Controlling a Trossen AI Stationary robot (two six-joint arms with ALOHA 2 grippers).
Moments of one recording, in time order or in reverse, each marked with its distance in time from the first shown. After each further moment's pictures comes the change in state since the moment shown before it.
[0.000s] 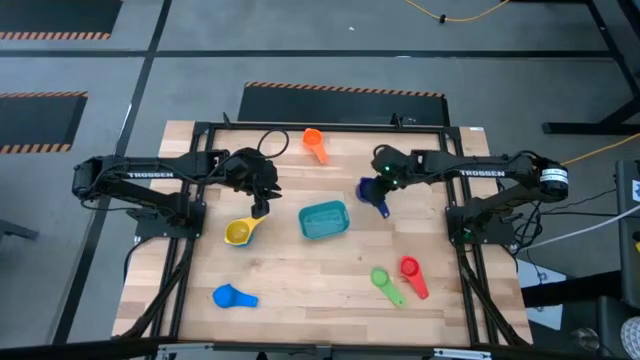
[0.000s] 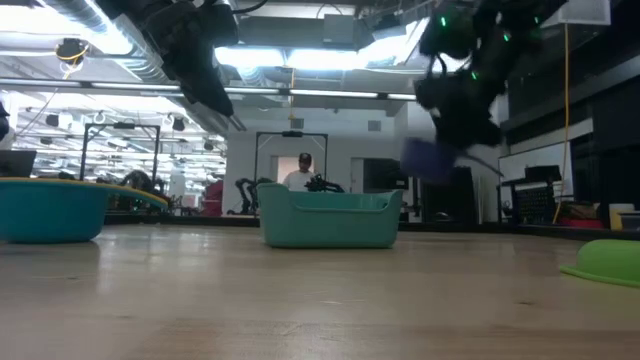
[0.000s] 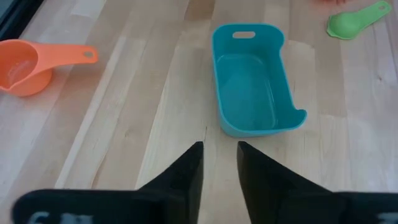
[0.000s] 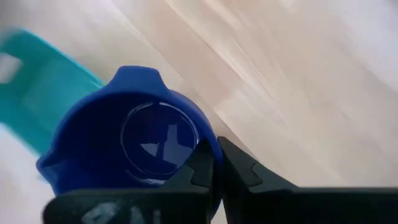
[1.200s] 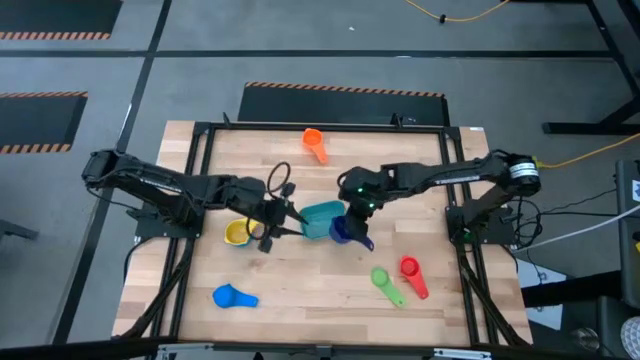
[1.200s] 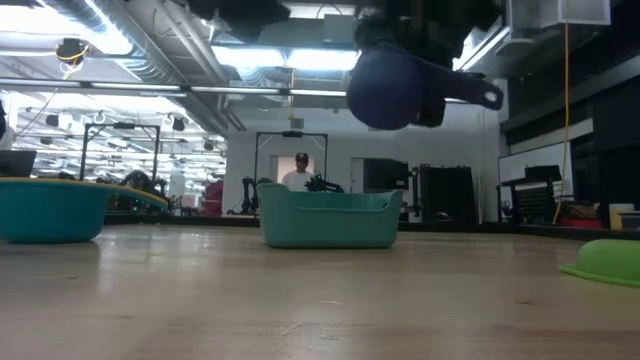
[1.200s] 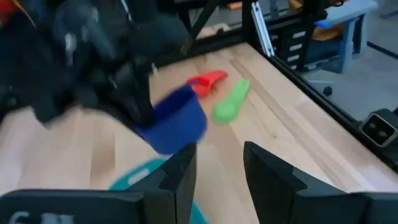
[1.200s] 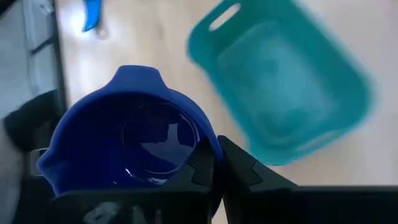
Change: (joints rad) left arm -0.322 0.123 0.000 0.530 0.044 0.273; right arm 0.222 0.255 0.280 0.025 -0.371 -0.048
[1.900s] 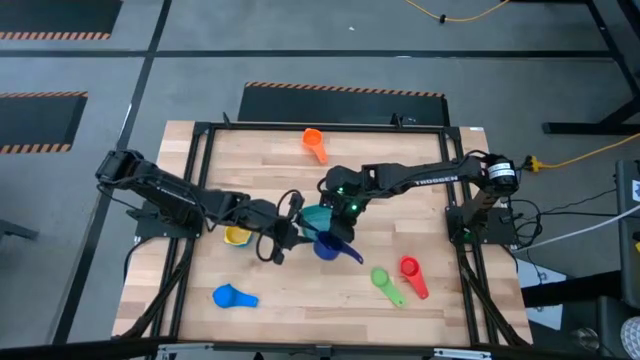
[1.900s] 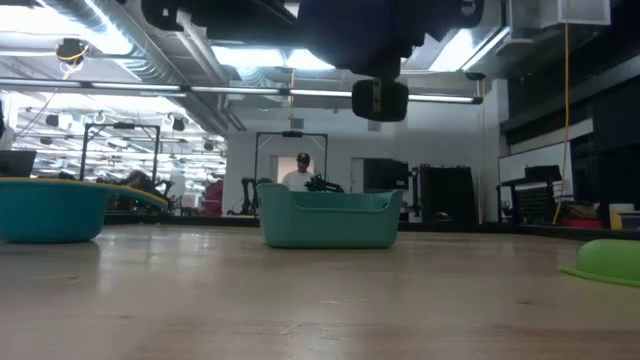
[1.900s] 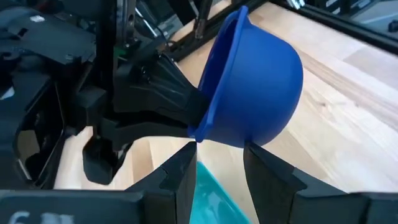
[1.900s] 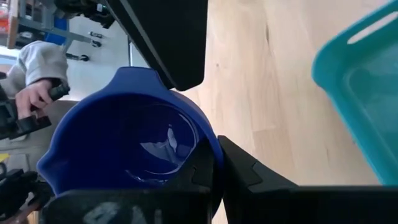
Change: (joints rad) left arm -0.112 0.146 0.000 0.124 -0.258 0.252; right arm 0.003 0.163 0.172 0.097 -0.348 0.098
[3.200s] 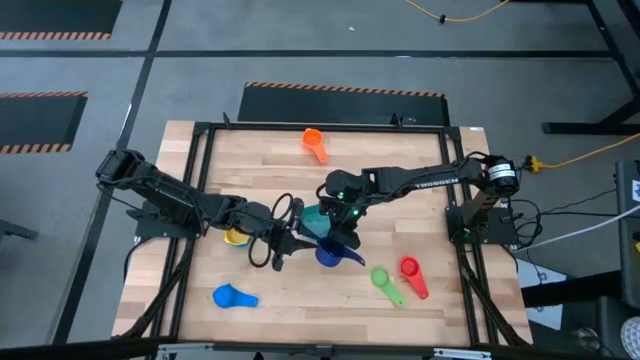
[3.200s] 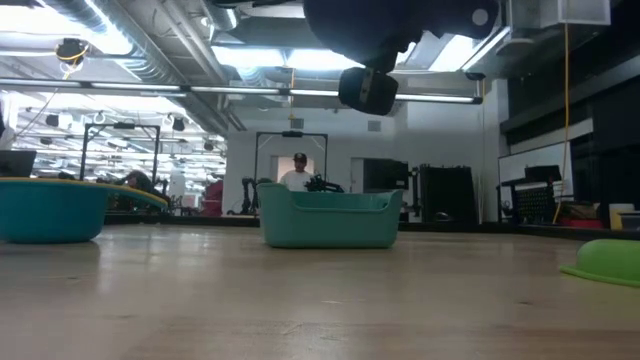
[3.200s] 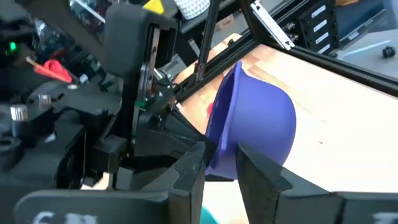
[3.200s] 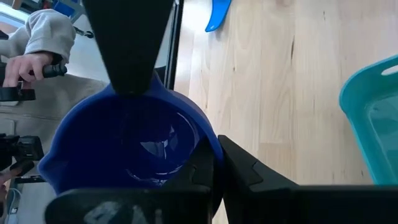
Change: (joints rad) left arm -0.044 -0.001 0.000 0.135 0.016 0.072; right arm 0.030 -0.001 -0.003 0.040 -0.011 -0.159
